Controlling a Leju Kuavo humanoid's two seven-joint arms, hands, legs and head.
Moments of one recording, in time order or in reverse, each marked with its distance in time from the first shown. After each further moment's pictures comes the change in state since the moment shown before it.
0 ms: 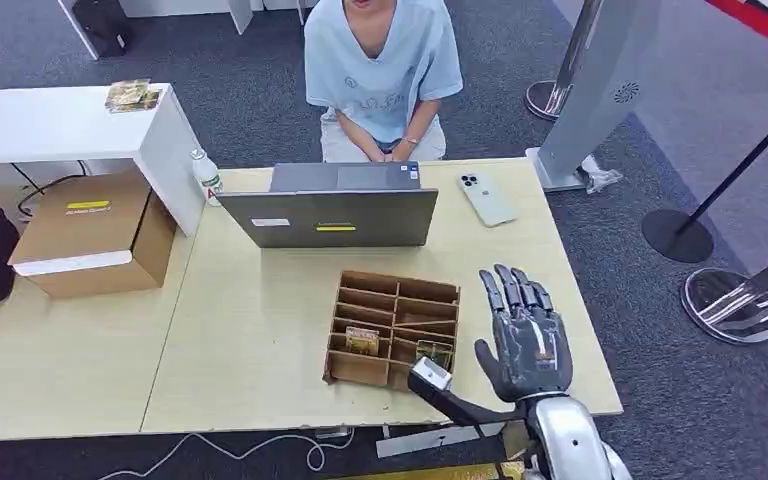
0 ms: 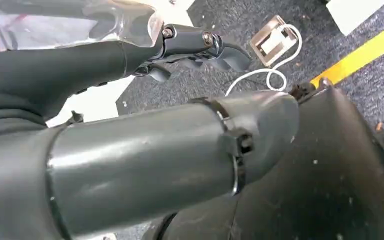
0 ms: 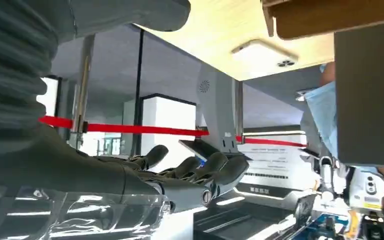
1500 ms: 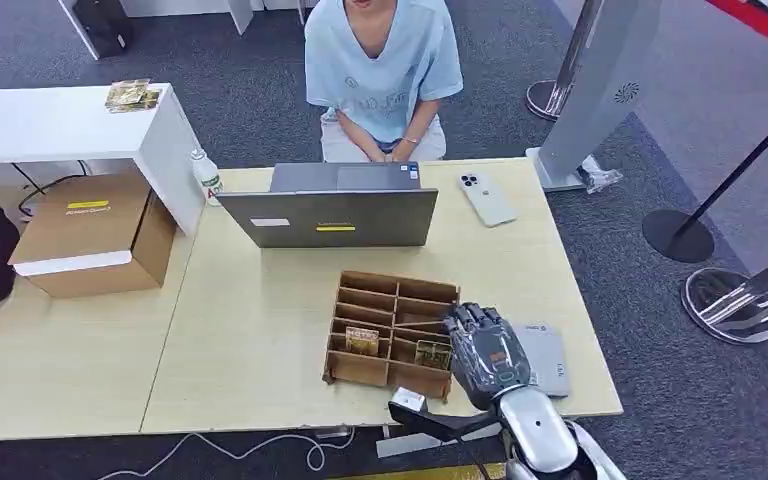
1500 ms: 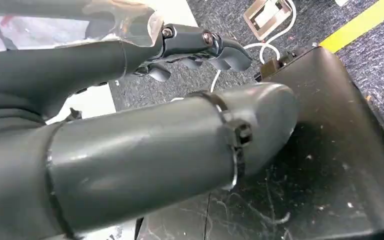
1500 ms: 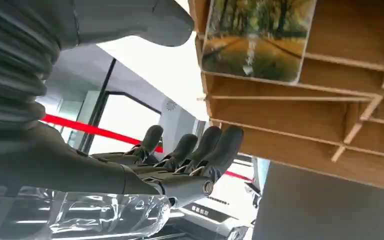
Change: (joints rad) left arm 0.022 0.004 0.056 0.000 0.000 -0.052 -0.002; right arm -0.121 -0.099 0.147 0.207 -0.067 0.086 -0.038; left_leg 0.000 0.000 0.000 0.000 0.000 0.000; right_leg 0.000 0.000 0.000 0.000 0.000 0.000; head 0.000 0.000
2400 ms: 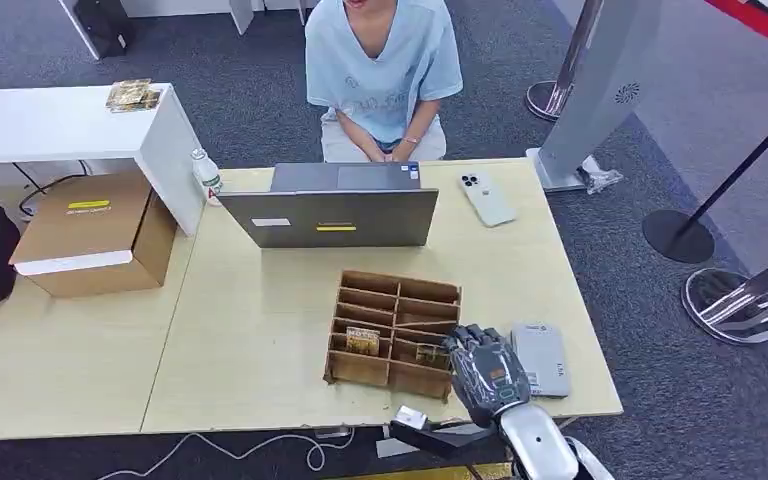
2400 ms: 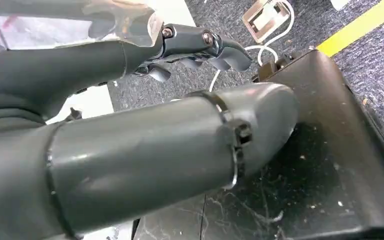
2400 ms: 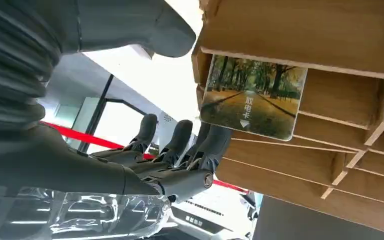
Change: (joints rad) left arm 0.003 0.001 0.000 0.000 0.000 0.016 -0.008; right arm 0.042 -0.020 0.007 0.019 -0.008 -0.014 0.000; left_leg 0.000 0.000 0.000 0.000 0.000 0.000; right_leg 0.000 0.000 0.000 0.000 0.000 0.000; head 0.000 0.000
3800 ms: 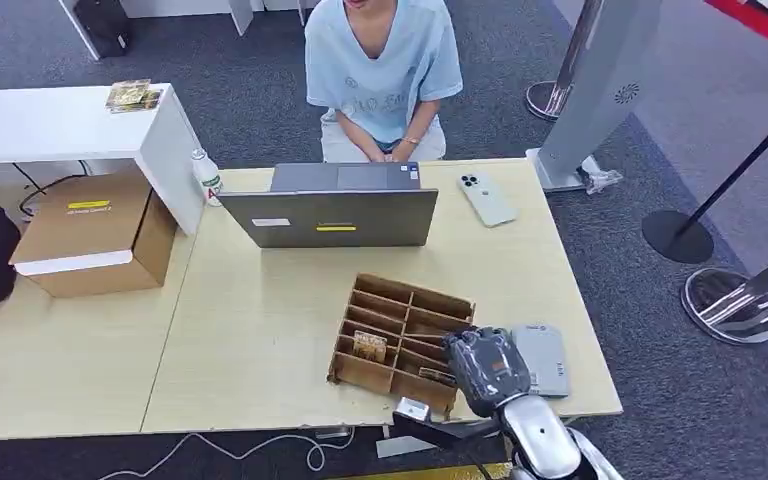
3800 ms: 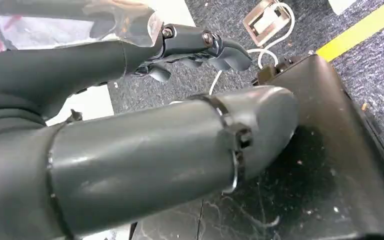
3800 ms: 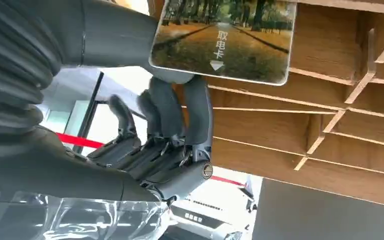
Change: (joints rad) left arm 0.004 0.000 0.000 0.000 0.000 0.021 0.002; right arm -0.041 -0.026 0.017 0.048 -0.069 -0.069 -0.012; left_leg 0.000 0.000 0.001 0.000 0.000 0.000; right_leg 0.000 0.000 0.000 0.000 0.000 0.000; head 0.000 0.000
